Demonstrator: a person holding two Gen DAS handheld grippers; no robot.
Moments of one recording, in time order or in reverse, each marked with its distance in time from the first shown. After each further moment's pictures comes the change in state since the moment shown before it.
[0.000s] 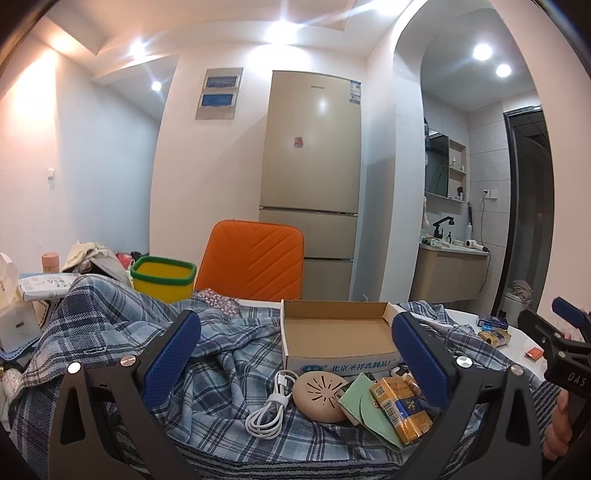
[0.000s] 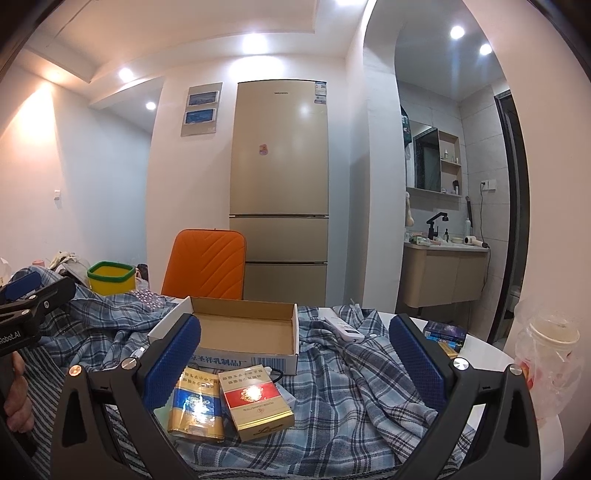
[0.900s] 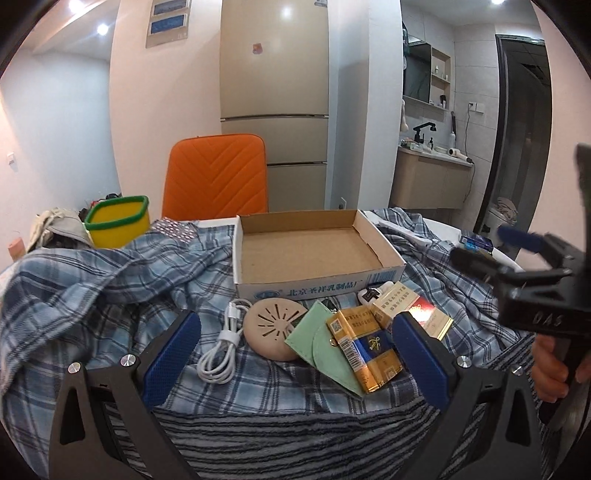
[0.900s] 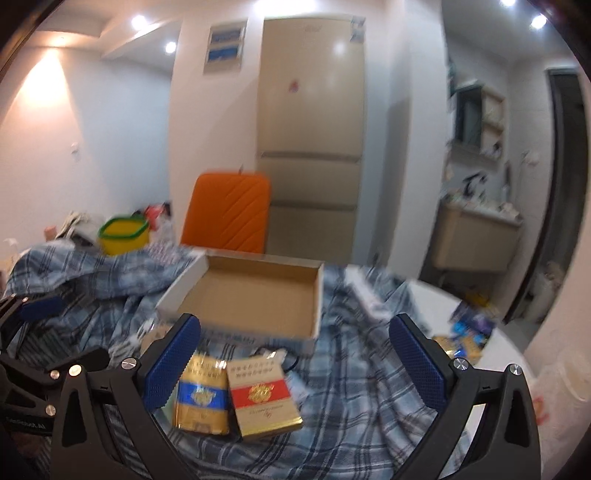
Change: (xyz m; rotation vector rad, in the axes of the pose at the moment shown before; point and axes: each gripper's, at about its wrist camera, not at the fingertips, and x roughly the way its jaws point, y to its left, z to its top) left arm 0.041 -0.056 -0.005 0.108 0.417 -0.073; right arm 0.080 -0.001 0.027 -0.080 0.360 0.180
